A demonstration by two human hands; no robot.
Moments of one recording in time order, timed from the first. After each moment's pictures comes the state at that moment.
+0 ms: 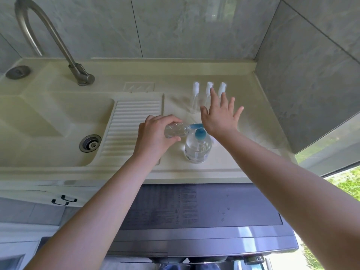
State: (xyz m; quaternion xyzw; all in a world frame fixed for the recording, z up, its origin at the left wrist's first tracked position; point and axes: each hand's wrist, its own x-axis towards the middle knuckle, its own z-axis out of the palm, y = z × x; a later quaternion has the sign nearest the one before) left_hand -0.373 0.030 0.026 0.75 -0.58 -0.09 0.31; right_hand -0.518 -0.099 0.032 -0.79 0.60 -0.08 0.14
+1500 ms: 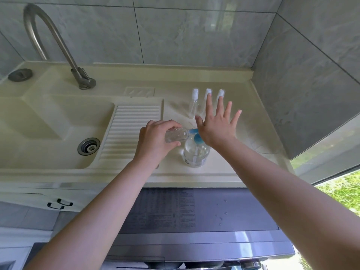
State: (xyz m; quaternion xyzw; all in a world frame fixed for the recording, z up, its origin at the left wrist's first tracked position) left_hand -0.378 0.033 0.030 0.76 -0.56 -0.10 0.31; right_hand -0.522 -0.085 0.034 -0.82 0.57 -0.03 0.07
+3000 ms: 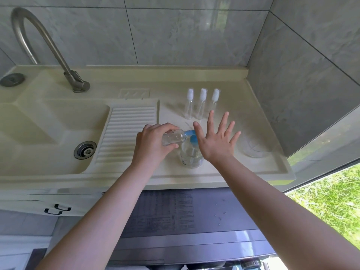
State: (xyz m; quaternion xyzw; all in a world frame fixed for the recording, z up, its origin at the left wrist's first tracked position) left_hand -0.381 0.032 0.023 0.76 -0.56 -0.10 0.31; right_hand -0.539 -0.061 0.006 -0.76 0.62 -0.05 0.19
